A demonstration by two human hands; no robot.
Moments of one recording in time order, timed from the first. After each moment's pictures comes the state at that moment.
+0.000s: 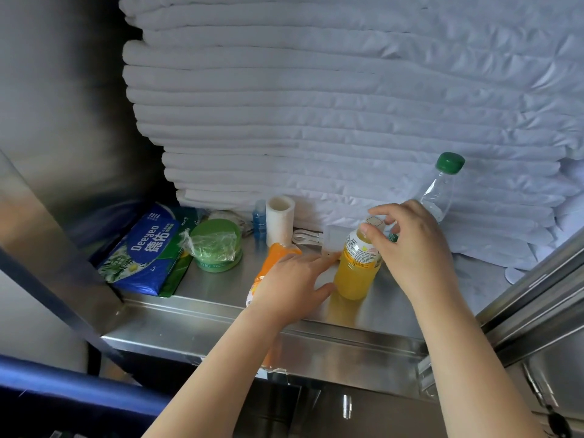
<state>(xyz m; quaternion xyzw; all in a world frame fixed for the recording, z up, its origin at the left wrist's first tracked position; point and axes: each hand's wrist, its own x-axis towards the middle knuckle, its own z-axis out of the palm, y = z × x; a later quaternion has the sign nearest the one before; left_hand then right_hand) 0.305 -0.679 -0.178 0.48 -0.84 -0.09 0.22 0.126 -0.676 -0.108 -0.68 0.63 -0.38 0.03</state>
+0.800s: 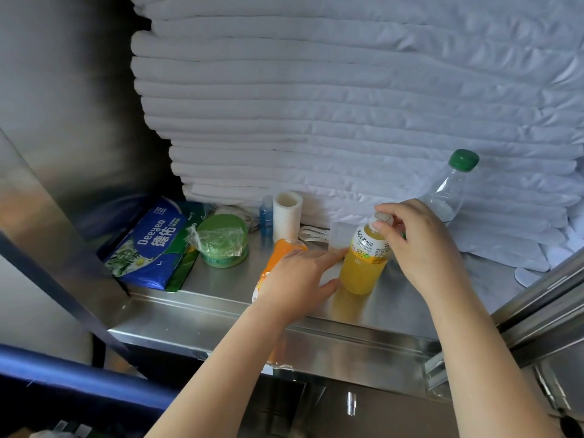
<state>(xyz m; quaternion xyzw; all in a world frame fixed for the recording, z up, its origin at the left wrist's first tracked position) 0.308 -0.679 -0.179 0.47 -0.84 -0.08 0.25 0.124 -0.681 -0.110 -0.70 0.61 -0.35 0.07</state>
